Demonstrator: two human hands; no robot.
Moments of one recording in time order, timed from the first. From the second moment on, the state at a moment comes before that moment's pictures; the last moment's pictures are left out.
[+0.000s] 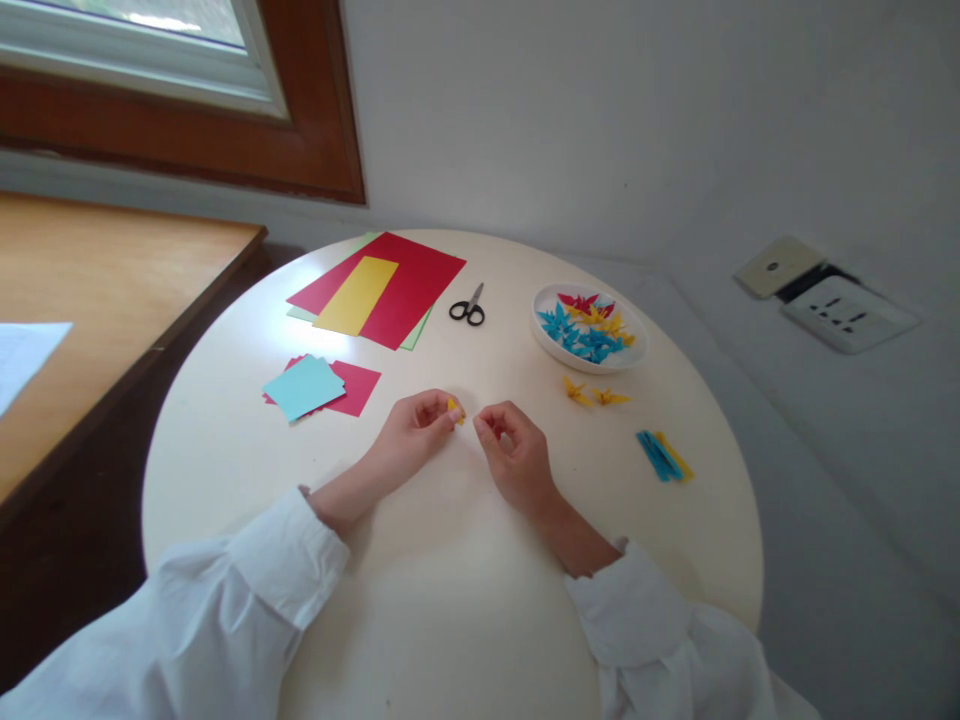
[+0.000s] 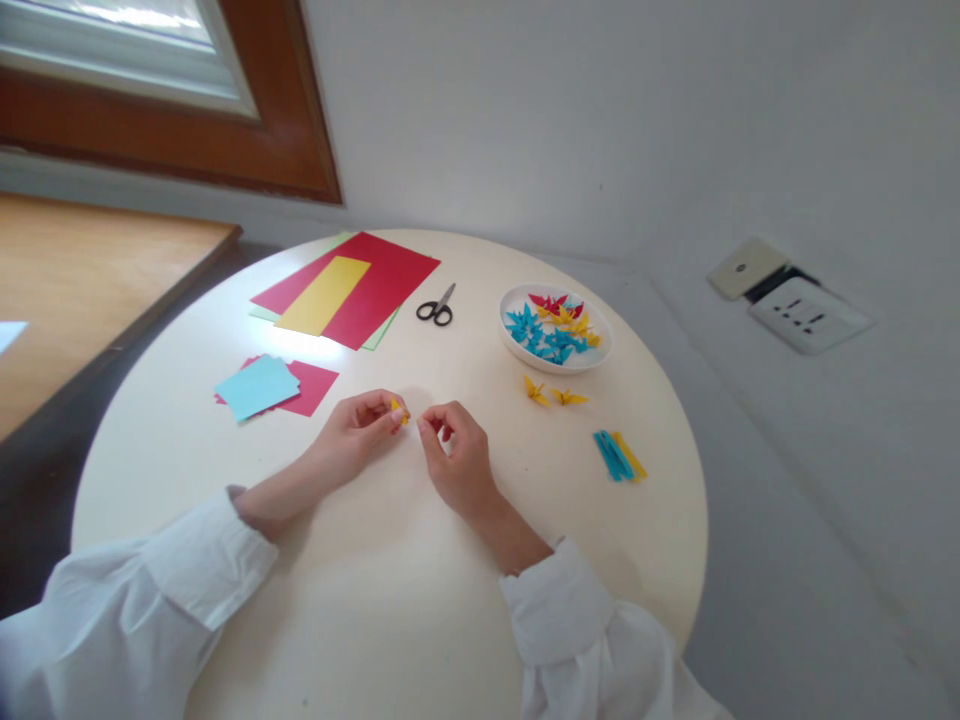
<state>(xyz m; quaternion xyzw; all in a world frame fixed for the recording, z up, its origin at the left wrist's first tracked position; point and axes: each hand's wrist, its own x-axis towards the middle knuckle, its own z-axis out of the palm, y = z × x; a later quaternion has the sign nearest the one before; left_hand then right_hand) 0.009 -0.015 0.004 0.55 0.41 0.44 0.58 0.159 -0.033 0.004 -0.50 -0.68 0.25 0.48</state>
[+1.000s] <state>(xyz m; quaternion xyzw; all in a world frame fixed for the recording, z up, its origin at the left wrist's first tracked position) 0.008 -0.013 0.008 0.40 0.31 0.43 0.75 0.158 -0.034 0.004 -0.47 -0.69 0.29 0.47</state>
